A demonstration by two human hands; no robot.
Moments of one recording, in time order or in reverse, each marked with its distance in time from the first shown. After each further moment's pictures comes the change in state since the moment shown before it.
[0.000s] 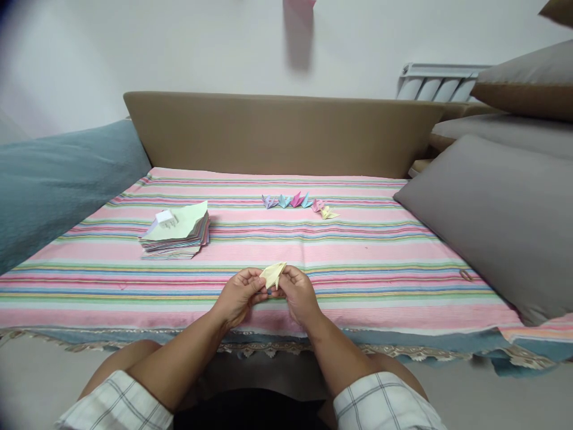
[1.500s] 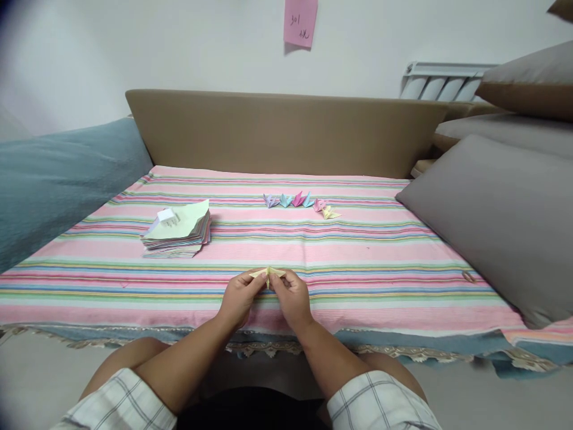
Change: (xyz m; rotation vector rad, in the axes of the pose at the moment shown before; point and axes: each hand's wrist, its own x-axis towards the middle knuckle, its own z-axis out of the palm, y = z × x) left_hand 0.003 -0.011 0.002 0.253 0.060 0.299; right_hand -0.006 0.006 0.016 -0.326 0.115 -0.233
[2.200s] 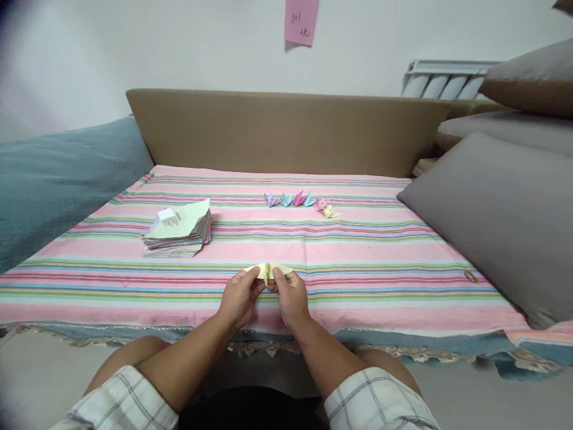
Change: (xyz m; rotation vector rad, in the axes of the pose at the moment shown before) left_hand 0.001 0.007 0.009 -0.371 0.185 -0.185; right_hand 0.005 0.024 0.007 0.247 0.071 0.134
